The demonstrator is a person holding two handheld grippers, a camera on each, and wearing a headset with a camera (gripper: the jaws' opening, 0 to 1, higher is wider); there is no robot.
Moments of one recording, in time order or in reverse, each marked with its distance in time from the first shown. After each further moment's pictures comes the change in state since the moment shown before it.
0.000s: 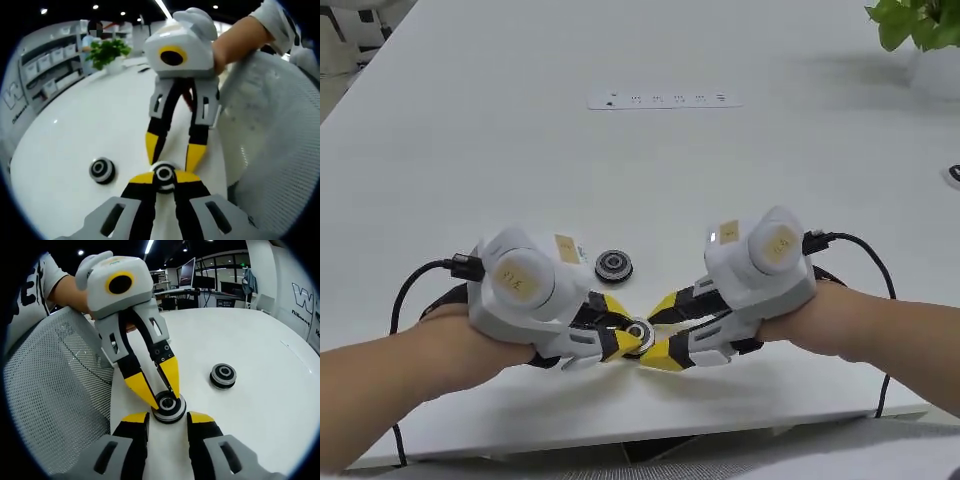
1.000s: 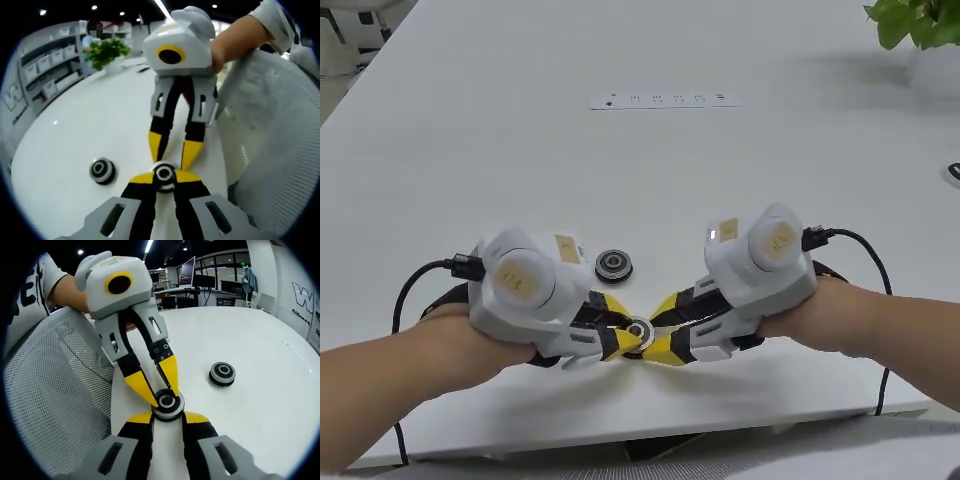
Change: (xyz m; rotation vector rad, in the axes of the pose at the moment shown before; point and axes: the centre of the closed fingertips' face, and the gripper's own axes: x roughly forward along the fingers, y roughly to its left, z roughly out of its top) left arm -0.001 -0.002 0.000 0.012 0.003 0.002; right arm -0.006 -0.002 -0.003 0.008 0.015 0.004
